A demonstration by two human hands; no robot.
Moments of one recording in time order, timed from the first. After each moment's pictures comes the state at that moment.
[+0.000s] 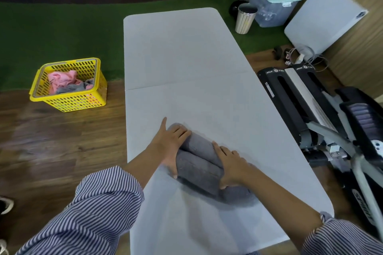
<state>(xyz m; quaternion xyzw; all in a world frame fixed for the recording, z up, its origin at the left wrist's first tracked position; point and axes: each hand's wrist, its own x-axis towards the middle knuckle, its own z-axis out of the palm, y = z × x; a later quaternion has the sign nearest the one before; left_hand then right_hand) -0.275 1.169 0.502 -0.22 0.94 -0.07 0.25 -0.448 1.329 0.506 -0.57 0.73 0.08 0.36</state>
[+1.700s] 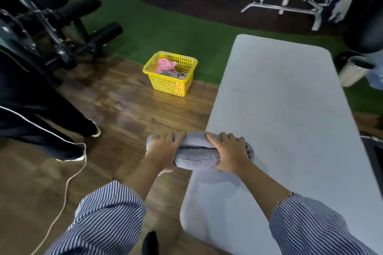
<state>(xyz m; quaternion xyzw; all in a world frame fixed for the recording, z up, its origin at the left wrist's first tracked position) -0.038 1.278 0.531 -0.57 0.81 -0.02 0.13 -0.267 1.269 0.521 -0.82 0.57 0.07 0.04</state>
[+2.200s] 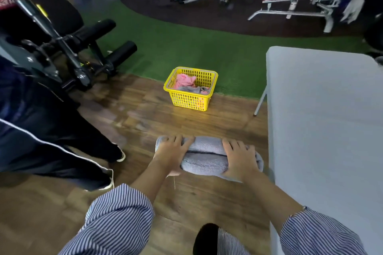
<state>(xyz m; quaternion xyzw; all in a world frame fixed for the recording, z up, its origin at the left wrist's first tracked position) 0.178 1.159 0.547 -0.53 0.84 -0.05 0.15 -0.053 1.174 0.516 -0.80 0.60 0.04 0.05</state>
